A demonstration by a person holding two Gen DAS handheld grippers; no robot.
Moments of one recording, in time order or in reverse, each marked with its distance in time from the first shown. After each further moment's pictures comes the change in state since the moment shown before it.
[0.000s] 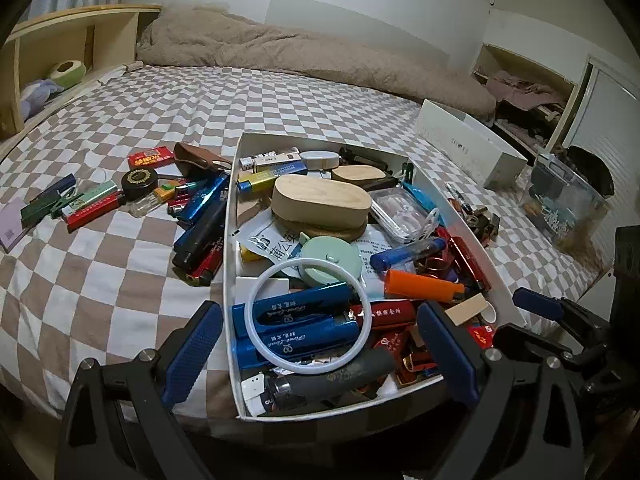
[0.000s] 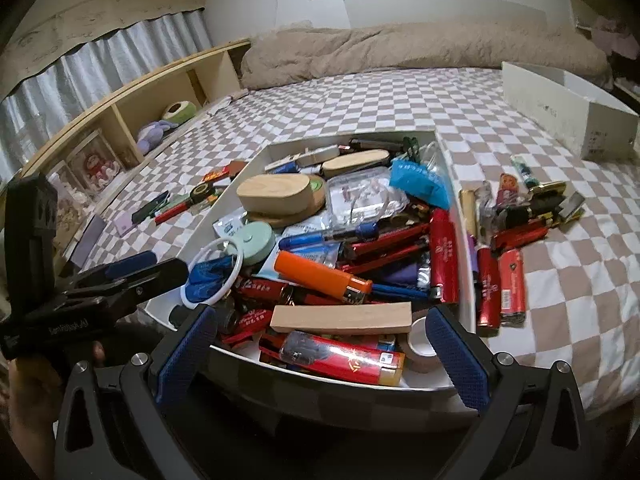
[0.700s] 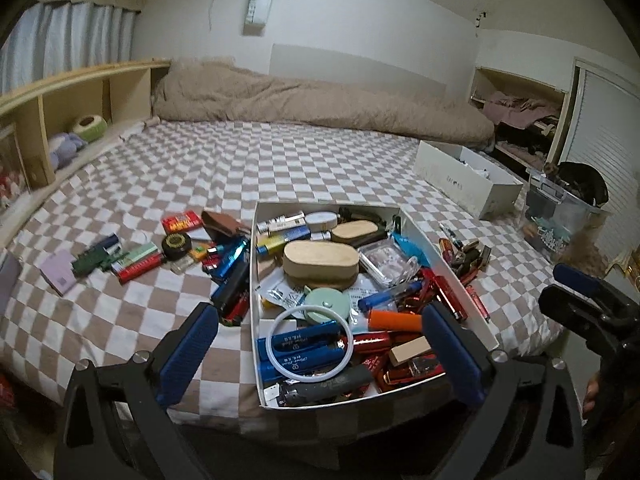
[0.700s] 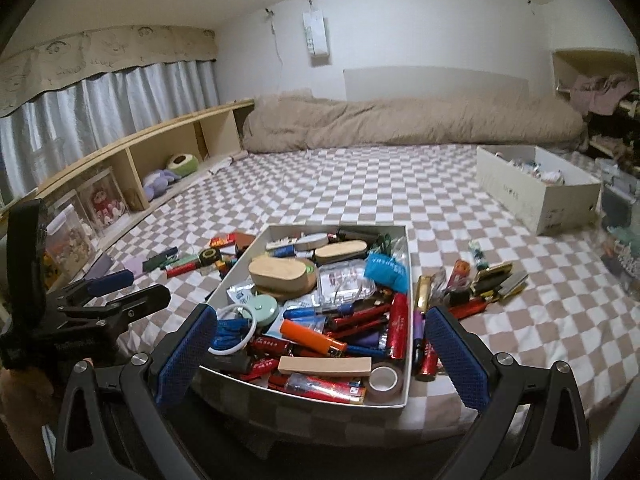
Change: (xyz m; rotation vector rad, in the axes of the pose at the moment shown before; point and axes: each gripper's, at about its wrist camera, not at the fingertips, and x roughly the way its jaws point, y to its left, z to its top) left arm -0.075 -0.026 0.016 0.072 -0.163 0.083; right arm -0.091 0.016 0.021 -0.071 -0.236 -0.069
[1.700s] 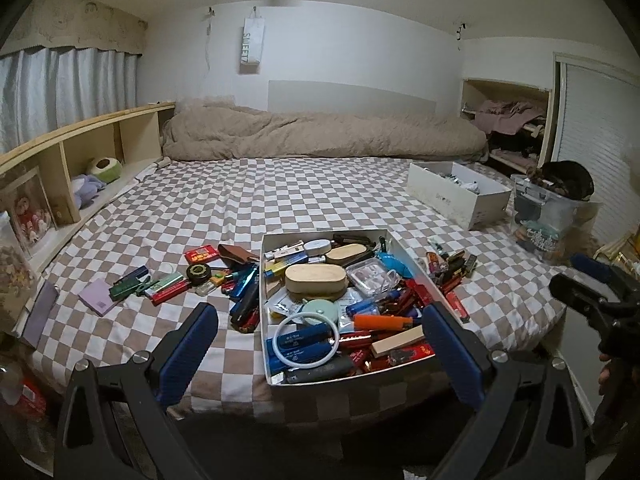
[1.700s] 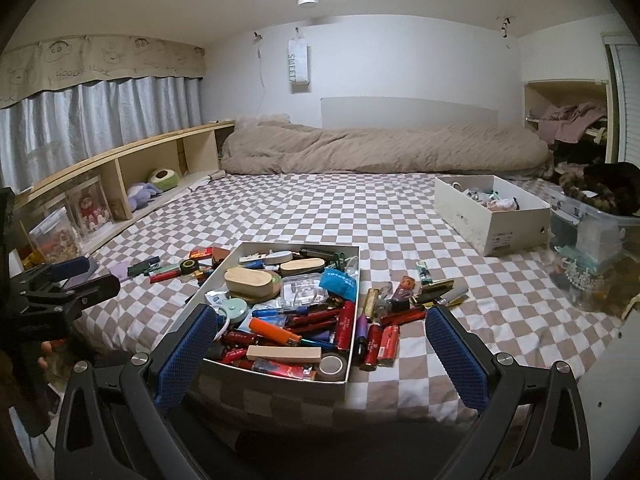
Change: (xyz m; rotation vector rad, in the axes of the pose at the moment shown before) left arm -0.068 -0.030 -0.007 0.071 -0.083 0.070; right arm -0.067 -0.009 -0.011 -0.037 -0.082 -0.120
